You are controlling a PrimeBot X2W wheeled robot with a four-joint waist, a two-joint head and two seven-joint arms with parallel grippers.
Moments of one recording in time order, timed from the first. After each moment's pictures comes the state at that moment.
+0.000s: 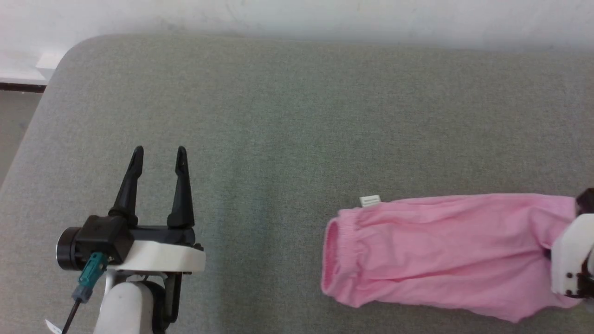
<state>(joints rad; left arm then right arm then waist) -0.14 0.10 -0.03 -0.02 -0.16 -0.01 -0.26 -0.22 -0.38 -0.10 0.35 0.33 0.13 0.79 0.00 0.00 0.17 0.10</state>
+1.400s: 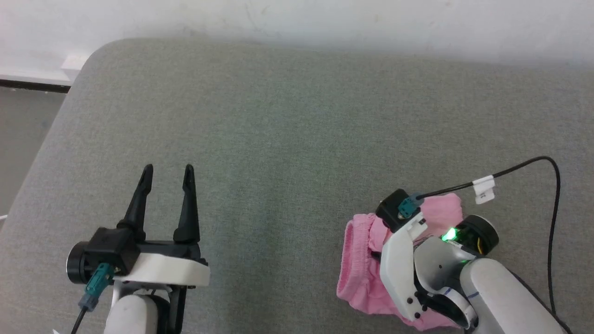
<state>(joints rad) -0.10 0.07 0.00 0.01 -0.15 -0.06 -0.26 -0.30 -0.23 0.48 0.06 0.36 0.13 0.85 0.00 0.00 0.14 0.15</state>
